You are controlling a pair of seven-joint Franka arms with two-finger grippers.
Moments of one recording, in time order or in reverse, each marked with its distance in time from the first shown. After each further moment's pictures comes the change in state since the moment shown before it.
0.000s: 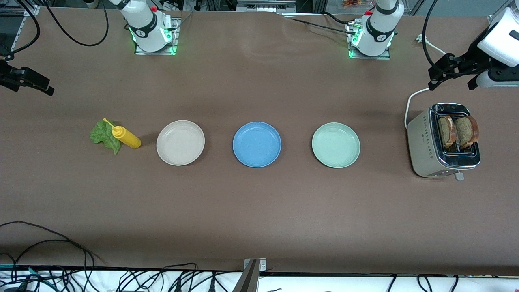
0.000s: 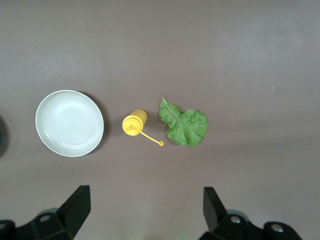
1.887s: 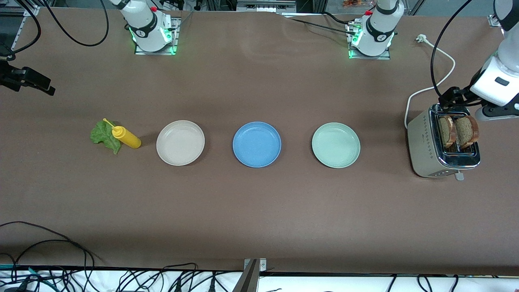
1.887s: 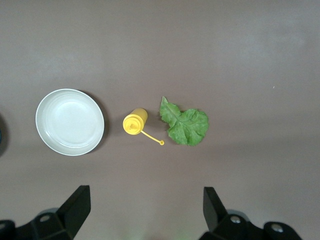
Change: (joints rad) left arm 0.021 0.017 0.056 -0.202 0.181 0.177 0.025; right arm 0.000 0.001 0.003 0.000 0.000 -0.004 0.000
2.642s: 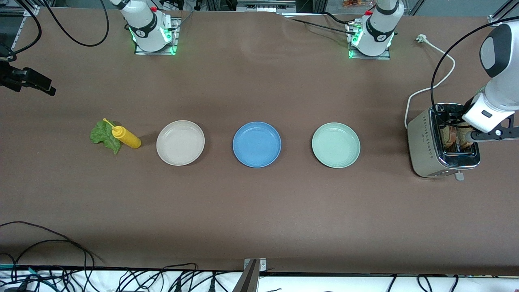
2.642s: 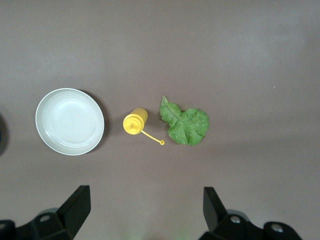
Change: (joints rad) left arm 0.016 0.040 0.136 -0.267 0.000 0.262 0.132; right arm 0.000 0.003 0.001 0.000 0.000 0.000 0.000
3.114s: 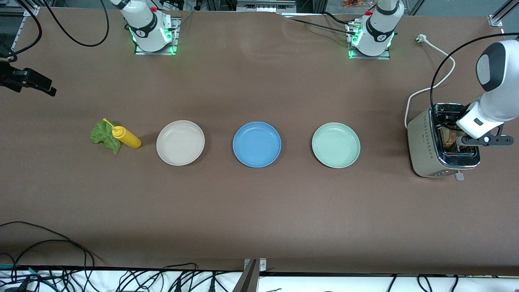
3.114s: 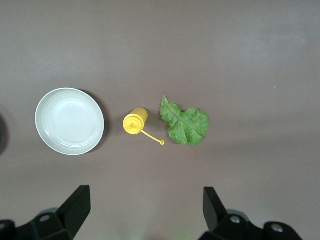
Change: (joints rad) left arm 0.041 0.071 0.010 -0.032 0.000 0.023 0.098; right arm 0.000 0.002 0.001 0.000 0.000 0.000 0.000
